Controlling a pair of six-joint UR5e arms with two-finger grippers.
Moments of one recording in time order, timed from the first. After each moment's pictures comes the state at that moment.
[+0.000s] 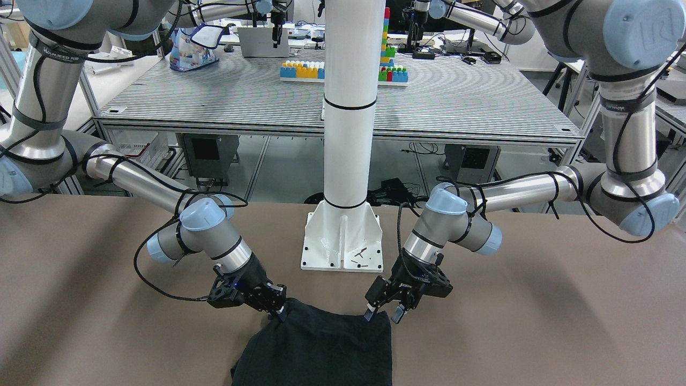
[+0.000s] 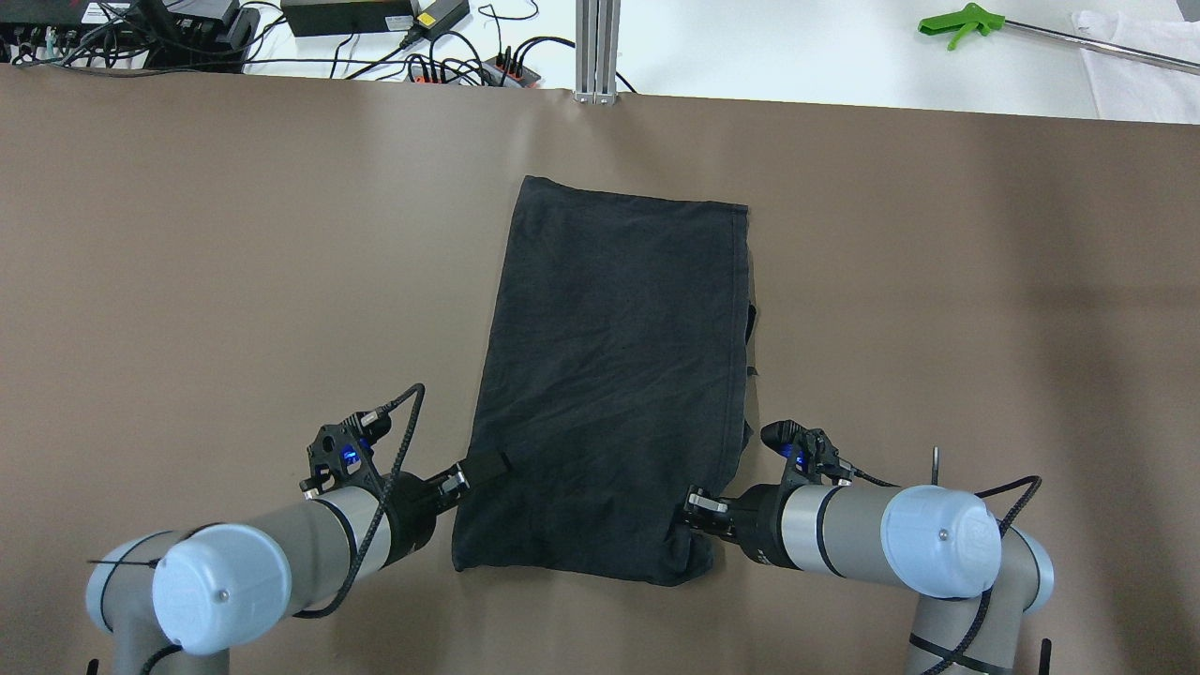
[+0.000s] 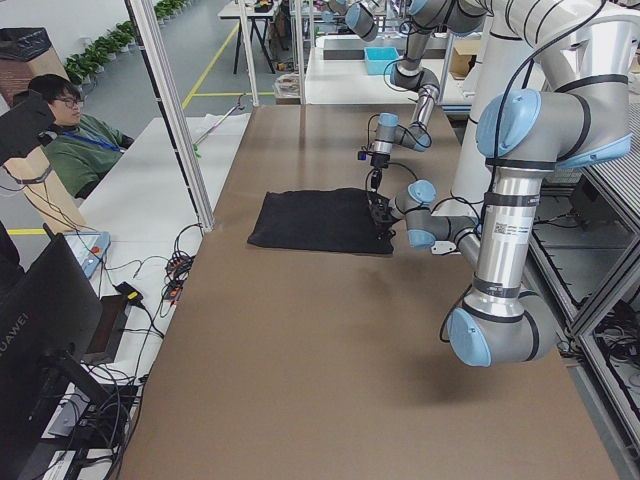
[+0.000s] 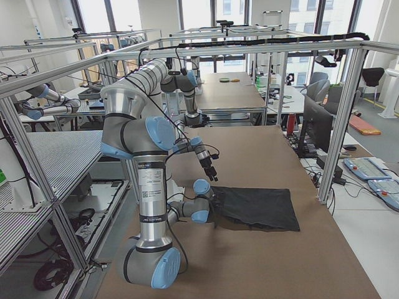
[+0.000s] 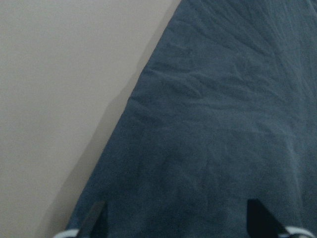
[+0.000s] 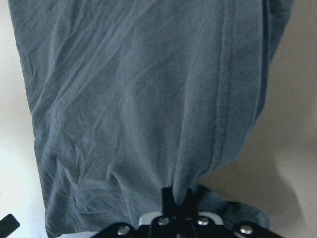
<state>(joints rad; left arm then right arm) -0.23 -1.87 -1.90 -2.21 -1.31 -1.89 0.39 -1.36 1.86 -0.75 1.73 1.72</state>
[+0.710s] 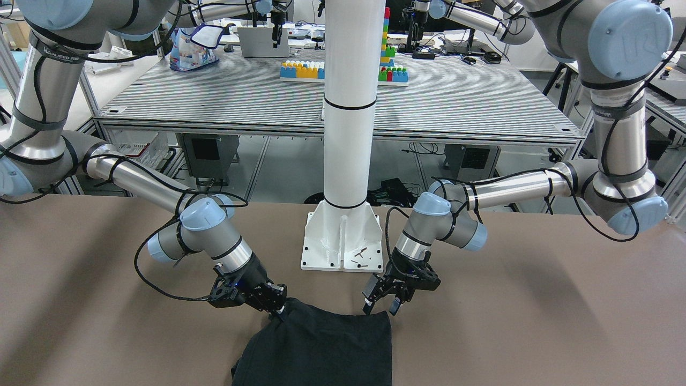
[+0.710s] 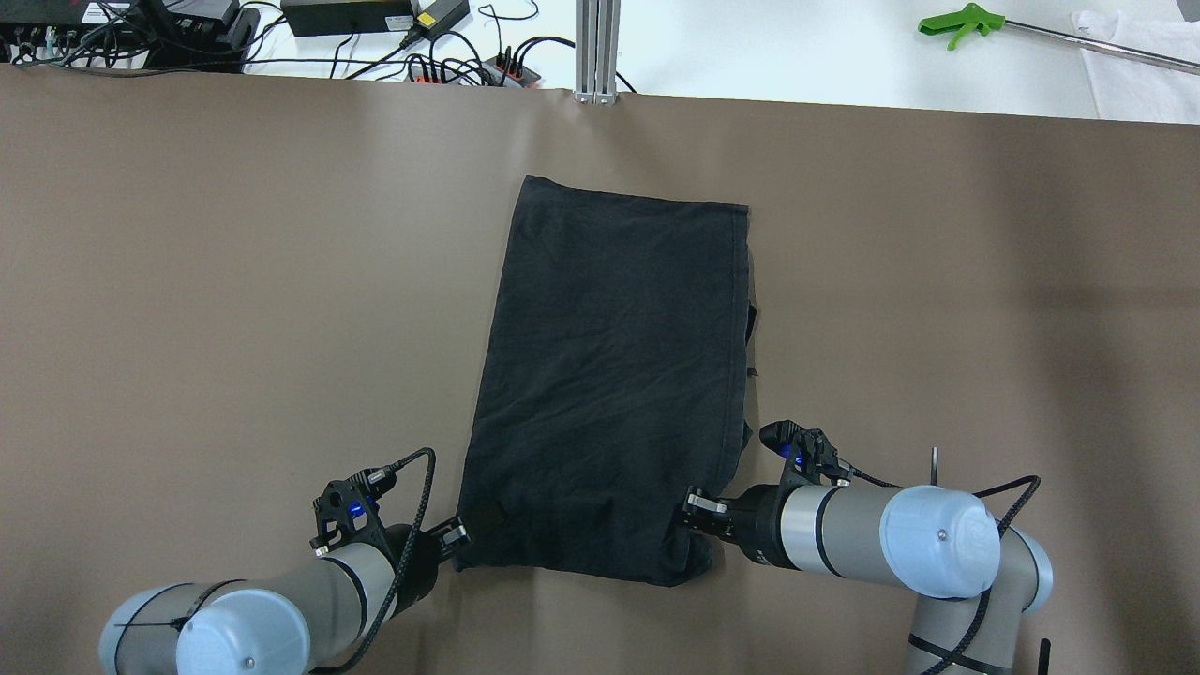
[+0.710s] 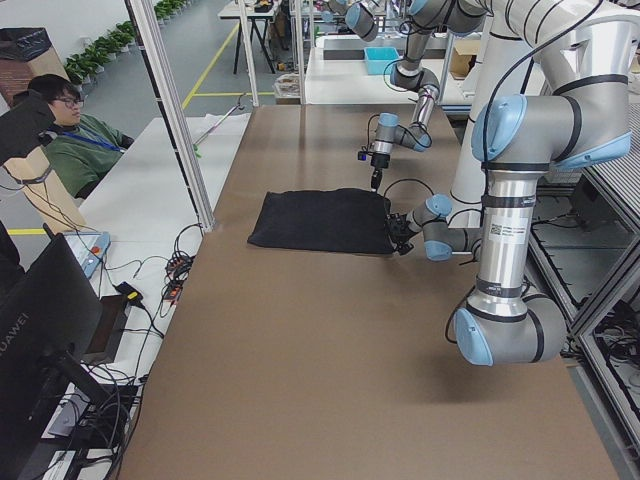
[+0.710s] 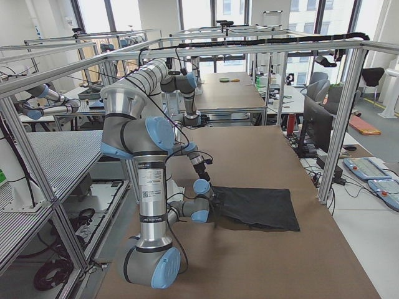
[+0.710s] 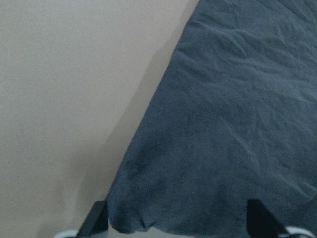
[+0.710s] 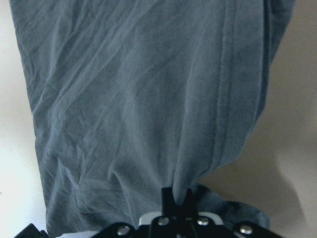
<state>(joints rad) -0.14 -1.85 -1.86 -2.22 -1.23 -1.92 0.39 -1.36 1.86 -0.75 1.73 1.72</state>
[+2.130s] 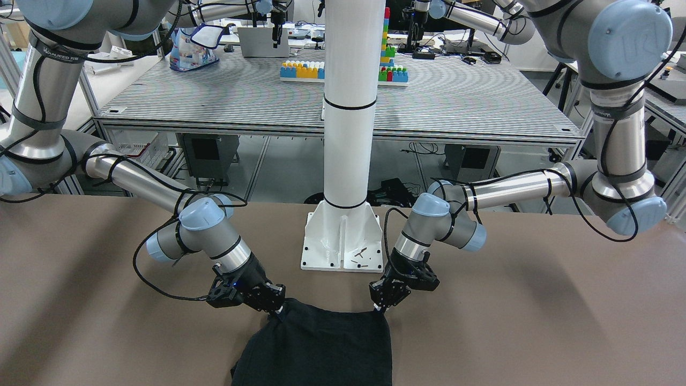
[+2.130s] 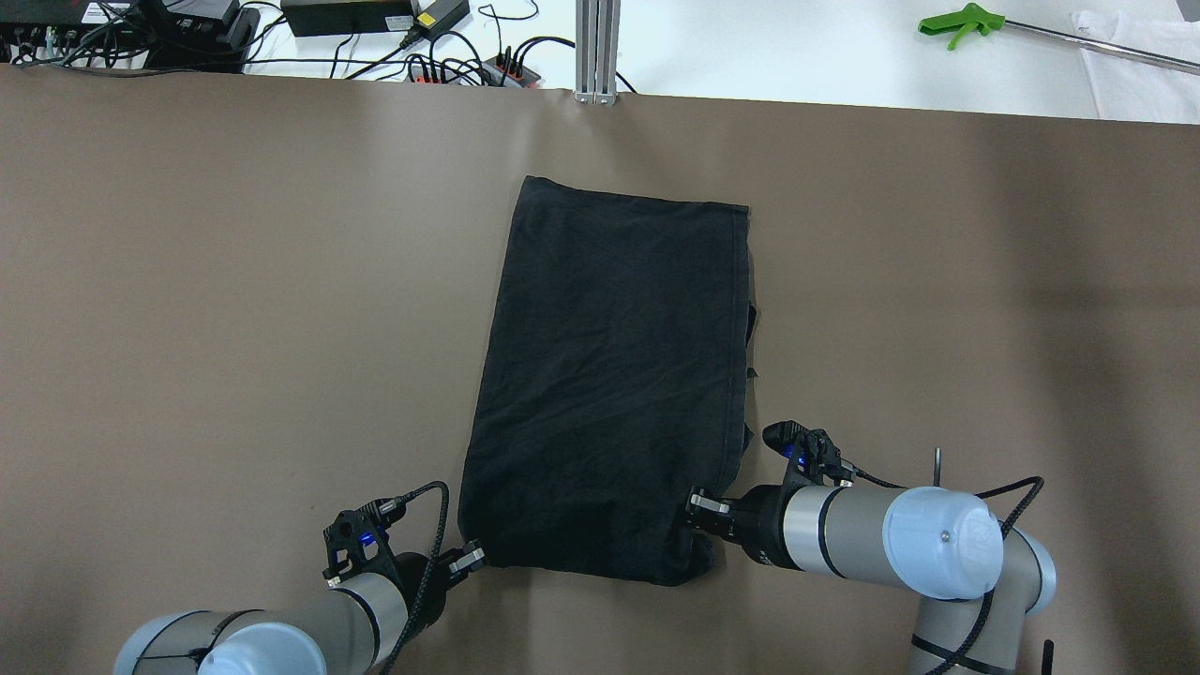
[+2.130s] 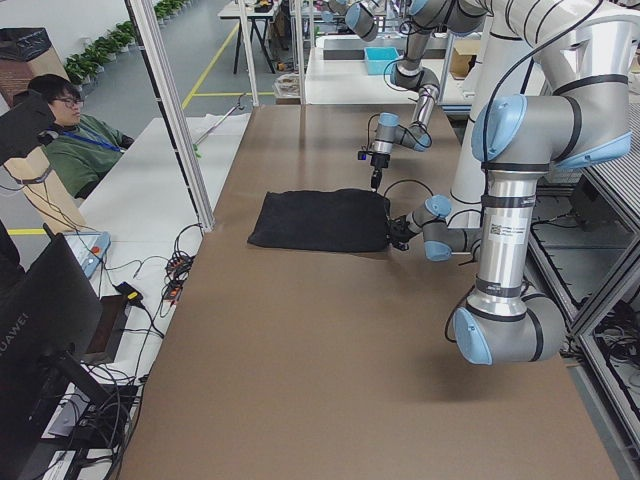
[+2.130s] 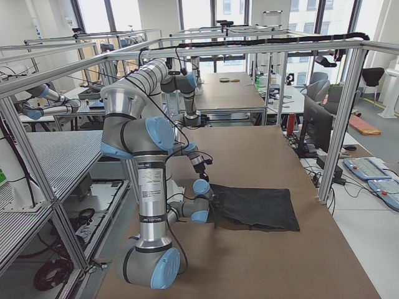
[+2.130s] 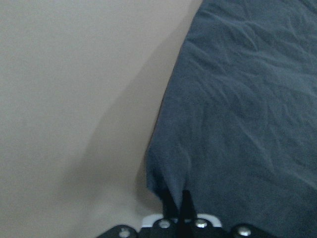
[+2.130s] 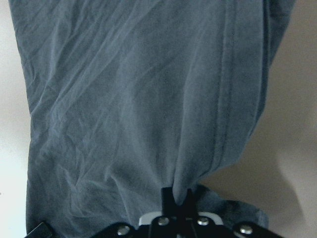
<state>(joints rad) -0.14 -1.86 -1.86 -2.21 -1.24 -1.92 0.39 -1.37 1.87 -0.75 1.73 1.72</state>
